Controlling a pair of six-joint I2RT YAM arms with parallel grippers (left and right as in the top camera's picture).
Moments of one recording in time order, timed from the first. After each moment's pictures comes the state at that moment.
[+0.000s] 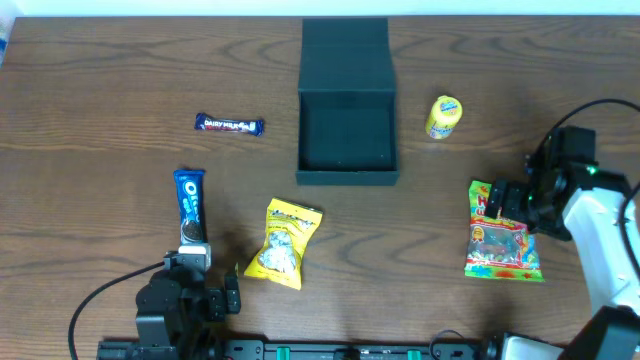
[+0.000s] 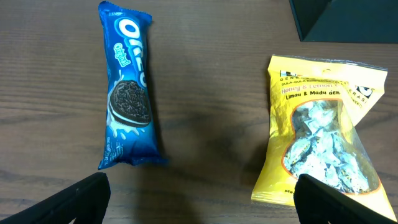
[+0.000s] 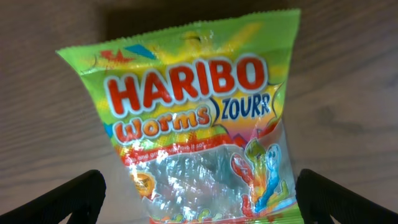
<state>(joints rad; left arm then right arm) 0.01 0.01 0.35 -1.06 0.08 0.00 -0.20 1.44 0.93 -0.90 0.00 0.13</state>
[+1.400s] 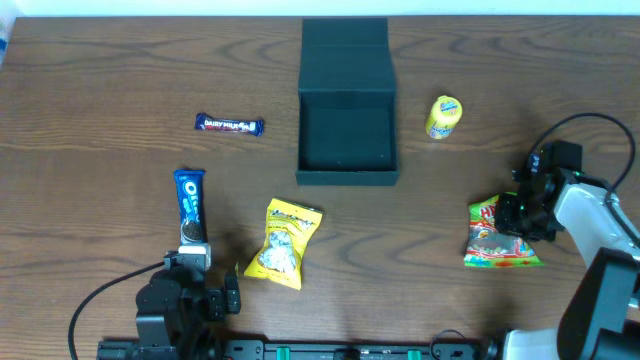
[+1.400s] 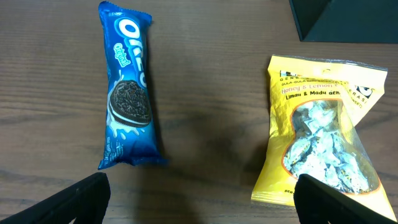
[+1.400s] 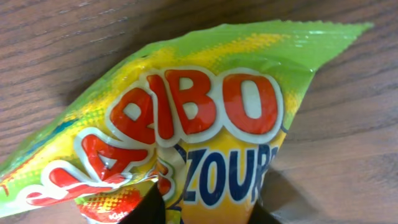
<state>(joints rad) 0.01 0.01 0.35 -1.06 0.08 0.00 -0.25 1.61 0.84 -0.74 -0.06 0.02</state>
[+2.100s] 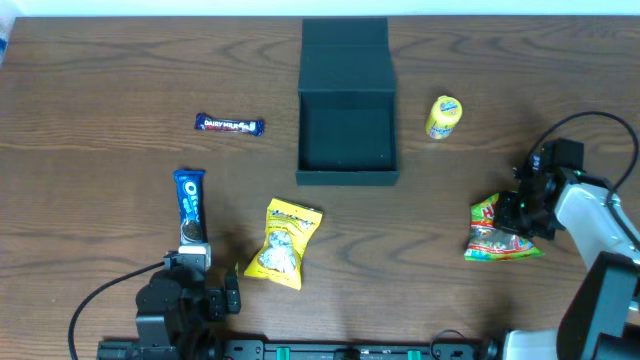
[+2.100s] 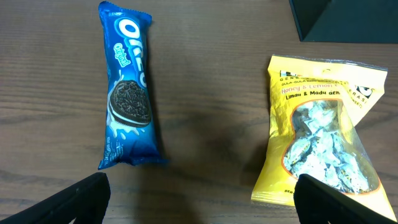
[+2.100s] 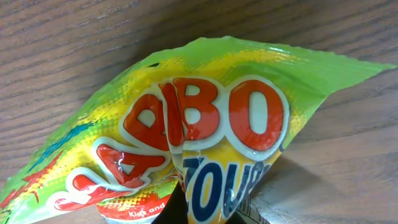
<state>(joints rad) 0.01 0.01 0.35 -1.06 0.08 0.00 -0.24 1.60 0.85 -0.75 -0.07 0.05</state>
